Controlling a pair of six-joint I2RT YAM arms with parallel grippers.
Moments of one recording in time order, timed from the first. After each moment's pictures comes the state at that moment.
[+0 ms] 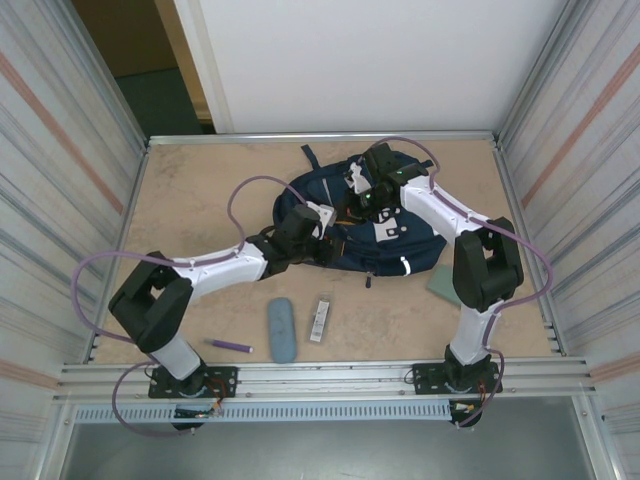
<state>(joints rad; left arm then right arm) -0.79 1.64 0.98 -0.03 0.08 -0.38 0.44 1.85 1.49 -0.73 -0.61 0.44</state>
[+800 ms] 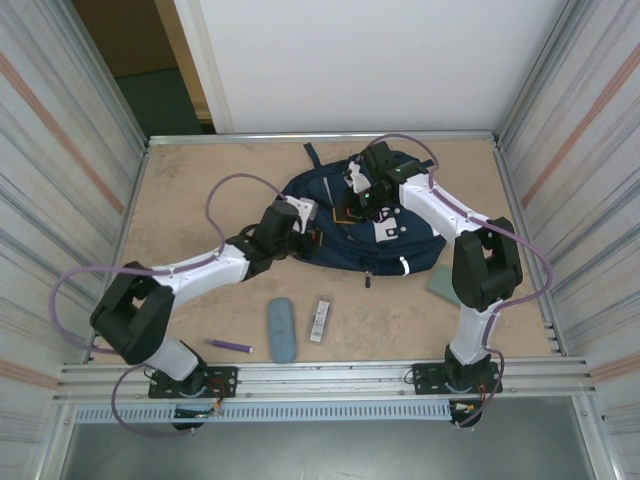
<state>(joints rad) -0.68 1.49 0.88 -0.01 0.07 -0.32 0.45 1.85 1.53 -0.80 -0.54 0.37</state>
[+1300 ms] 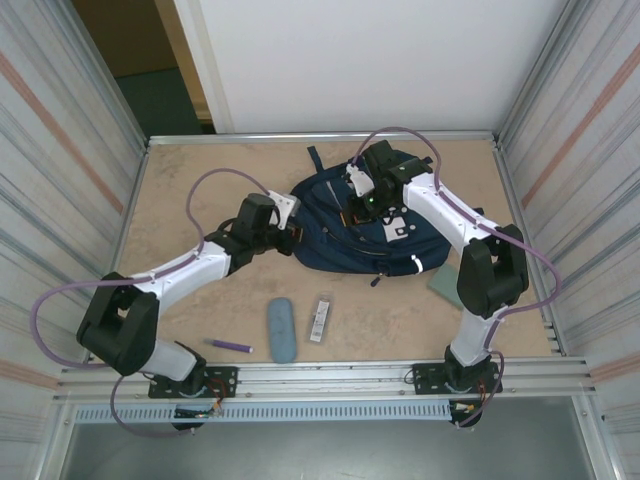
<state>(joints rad) -0.56 1.44 0.87 -0.10 0.23 -0.17 0.47 1.79 1.55 -0.92 -0.41 0.13</state>
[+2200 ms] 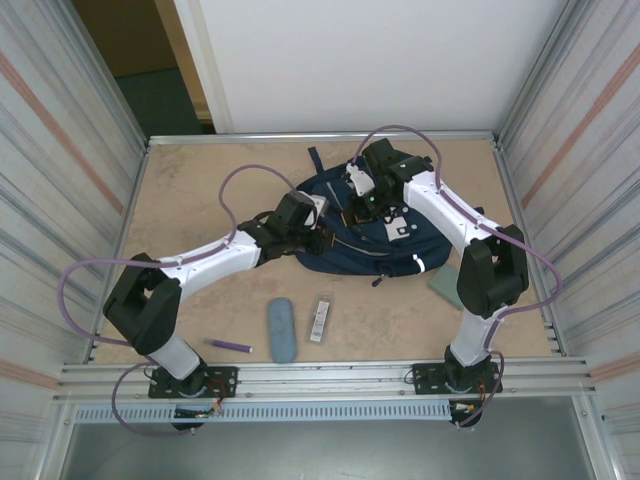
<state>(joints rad) -0.74 1.61 1.09 -0.27 0.08 -0.38 0.47 1.80 1.57 -0.96 -0.42 0.12</state>
